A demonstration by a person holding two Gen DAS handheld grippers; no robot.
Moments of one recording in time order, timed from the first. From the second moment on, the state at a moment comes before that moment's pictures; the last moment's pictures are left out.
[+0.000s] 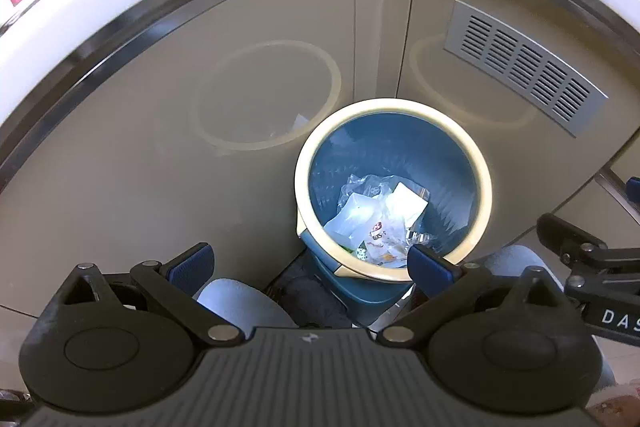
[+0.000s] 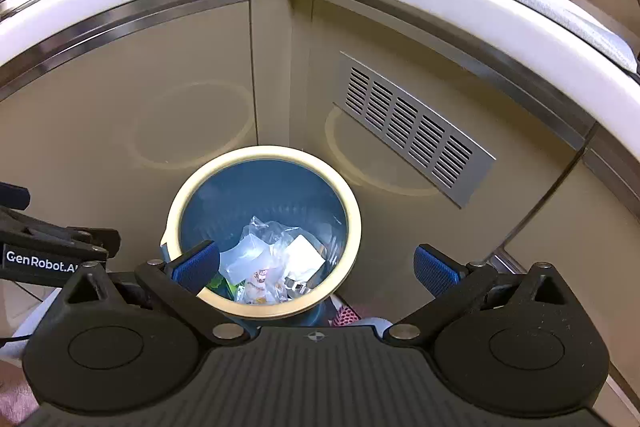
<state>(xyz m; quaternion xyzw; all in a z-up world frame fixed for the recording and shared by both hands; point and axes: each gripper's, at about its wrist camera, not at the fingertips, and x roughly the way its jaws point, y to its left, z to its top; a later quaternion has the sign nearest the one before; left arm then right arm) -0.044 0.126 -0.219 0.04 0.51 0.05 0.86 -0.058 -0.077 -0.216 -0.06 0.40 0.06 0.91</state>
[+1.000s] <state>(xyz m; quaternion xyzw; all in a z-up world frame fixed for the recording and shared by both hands) 0.016 0.125 -0.293 0.05 0.58 0.04 0.81 0.007 -0.069 -0.283 -0.06 0.47 0.06 0.88</state>
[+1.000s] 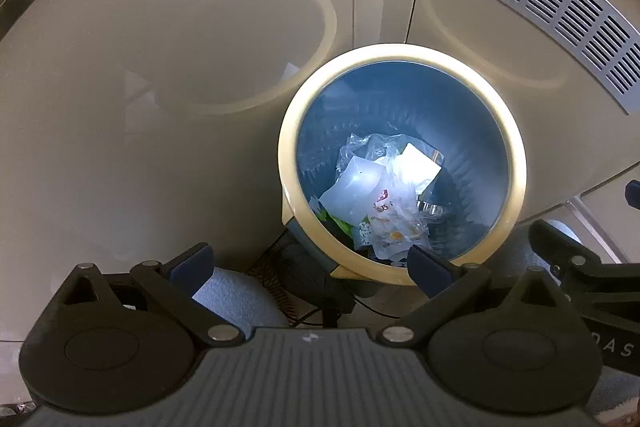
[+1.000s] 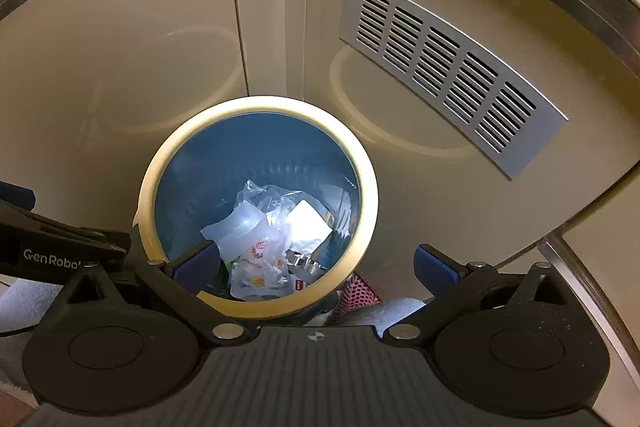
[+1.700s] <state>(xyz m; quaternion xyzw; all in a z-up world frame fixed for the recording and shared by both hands) 0.015 0.126 -0.292 0.05 0.58 0.05 0.81 0.006 -0.069 -0.283 -0.06 0.46 0.06 0.88</state>
